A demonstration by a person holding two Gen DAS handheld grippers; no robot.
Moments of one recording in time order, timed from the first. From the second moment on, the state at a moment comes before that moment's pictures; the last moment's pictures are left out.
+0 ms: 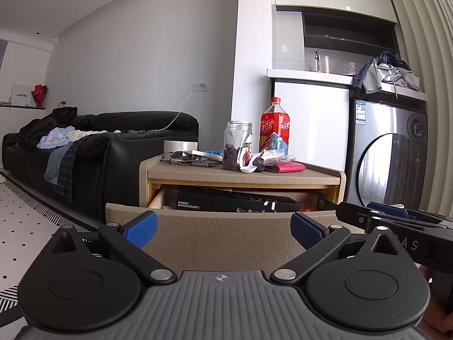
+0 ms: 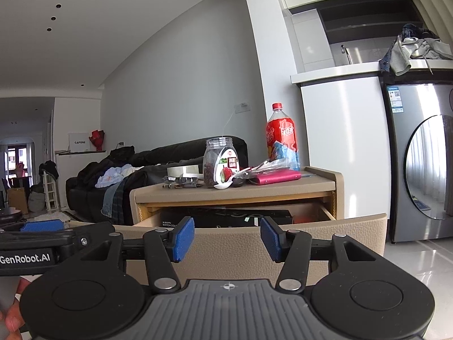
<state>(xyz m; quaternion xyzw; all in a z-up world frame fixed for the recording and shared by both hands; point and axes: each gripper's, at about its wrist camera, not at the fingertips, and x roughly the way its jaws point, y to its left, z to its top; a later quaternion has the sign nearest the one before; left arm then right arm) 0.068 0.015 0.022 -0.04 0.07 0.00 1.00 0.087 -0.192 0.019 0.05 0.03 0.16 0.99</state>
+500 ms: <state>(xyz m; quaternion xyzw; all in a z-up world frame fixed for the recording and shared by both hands) 0.074 -0.046 -0.029 -0.02 0.09 0.02 1.00 0.086 -0.232 0.039 0.05 -0.02 0.12 0.99</state>
